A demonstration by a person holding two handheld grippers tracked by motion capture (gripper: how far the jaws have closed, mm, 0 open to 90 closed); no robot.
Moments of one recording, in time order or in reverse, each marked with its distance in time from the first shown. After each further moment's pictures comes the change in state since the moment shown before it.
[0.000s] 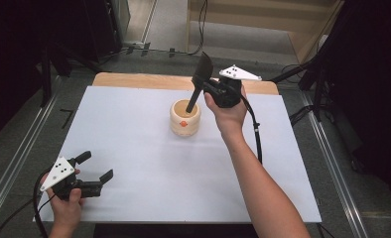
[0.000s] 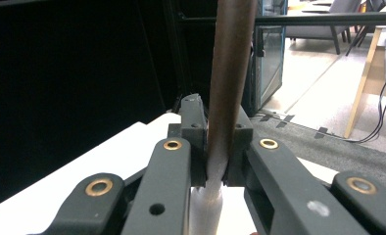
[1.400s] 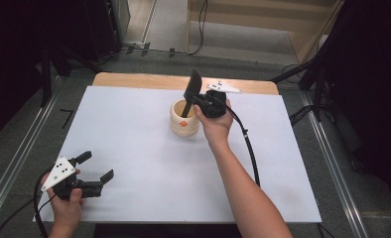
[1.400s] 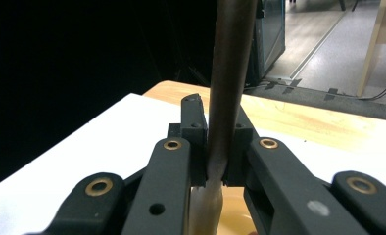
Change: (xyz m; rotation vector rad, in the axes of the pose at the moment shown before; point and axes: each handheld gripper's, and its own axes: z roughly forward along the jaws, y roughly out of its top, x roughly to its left) left arm -0.001 0.000 0.000 0.010 0.003 0.008; right arm -0.004 -0.058 0.042 0.091 -0.017 0.106
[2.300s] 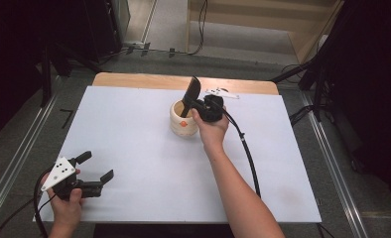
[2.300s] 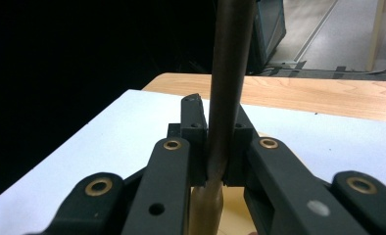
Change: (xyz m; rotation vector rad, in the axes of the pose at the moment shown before) left arm 0.000 0.000 0.000 0.001 -0.002 0.002; right arm -0.007 -0.022 0.014 0.010 0.013 0.117
